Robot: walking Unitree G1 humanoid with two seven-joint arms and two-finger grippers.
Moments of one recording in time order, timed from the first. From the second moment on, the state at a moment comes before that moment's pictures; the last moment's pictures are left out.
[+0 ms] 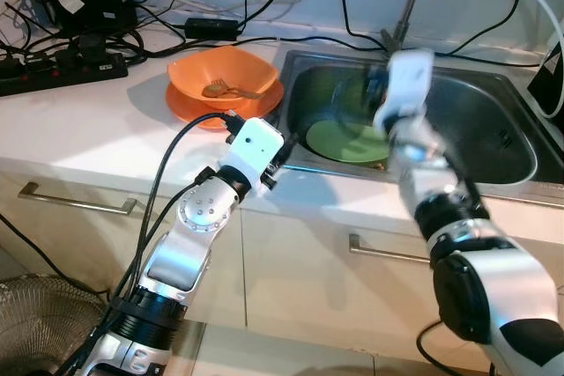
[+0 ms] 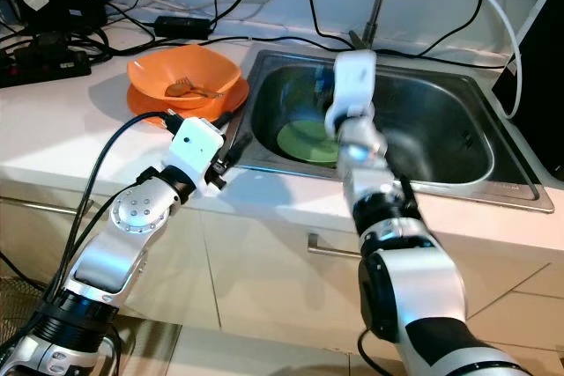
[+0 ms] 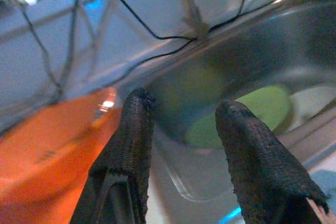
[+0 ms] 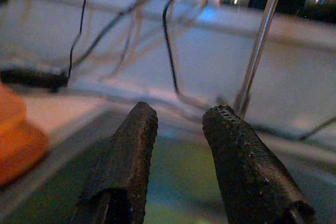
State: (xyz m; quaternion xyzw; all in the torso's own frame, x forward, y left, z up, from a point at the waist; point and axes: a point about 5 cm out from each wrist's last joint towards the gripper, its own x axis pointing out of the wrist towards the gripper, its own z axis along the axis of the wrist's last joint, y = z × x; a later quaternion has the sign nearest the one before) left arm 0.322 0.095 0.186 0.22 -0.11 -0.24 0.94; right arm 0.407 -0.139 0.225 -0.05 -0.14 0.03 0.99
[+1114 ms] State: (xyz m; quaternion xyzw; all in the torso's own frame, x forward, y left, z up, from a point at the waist) left arm 0.373 0.119 0.193 0.47 -0.10 -0.10 0.87; right arm 0.381 -0.118 0.190 -0.01 -0.14 0.04 0.99
